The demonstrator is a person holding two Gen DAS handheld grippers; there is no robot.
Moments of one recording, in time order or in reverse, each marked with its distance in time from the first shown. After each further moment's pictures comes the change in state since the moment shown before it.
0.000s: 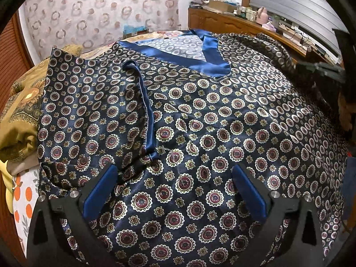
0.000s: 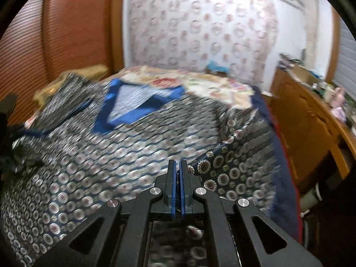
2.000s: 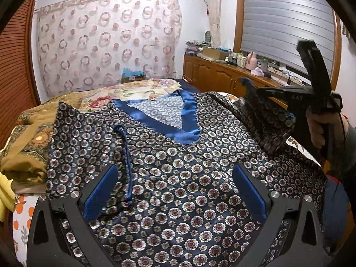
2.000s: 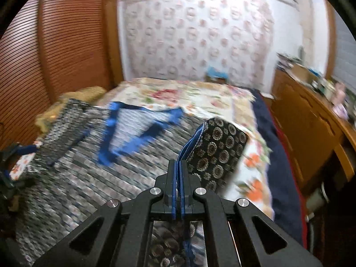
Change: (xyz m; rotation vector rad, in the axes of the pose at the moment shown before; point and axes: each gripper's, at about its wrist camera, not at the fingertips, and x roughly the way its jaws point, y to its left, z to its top) left arm -0.059 -0.027 0.024 -0.045 -0.331 -0.043; right arm -0.019 -0.046 0.052 0.043 -0.080 0.030
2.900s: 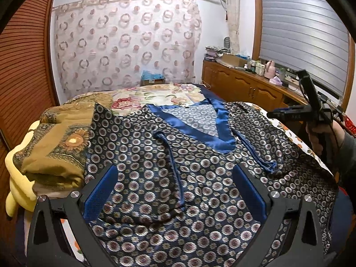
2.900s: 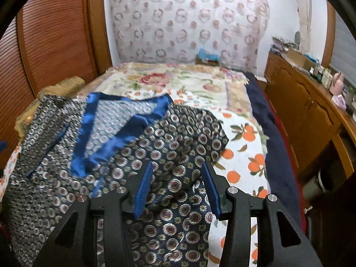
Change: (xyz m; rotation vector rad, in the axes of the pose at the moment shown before) left arm -0.006 0.056 0.007 -0.049 -0.019 0.102; right arm 0.063 -0.034 0.007 0.070 0.155 -0.105
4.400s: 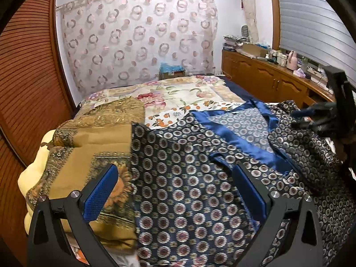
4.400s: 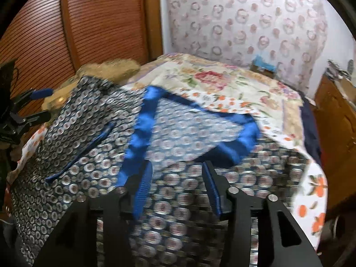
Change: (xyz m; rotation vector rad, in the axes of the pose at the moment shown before) left arm 0.060 0.074 0.051 0.031 0.080 0.126; right arm 0.065 0.073 0.051 -0.212 -0.013 0.225
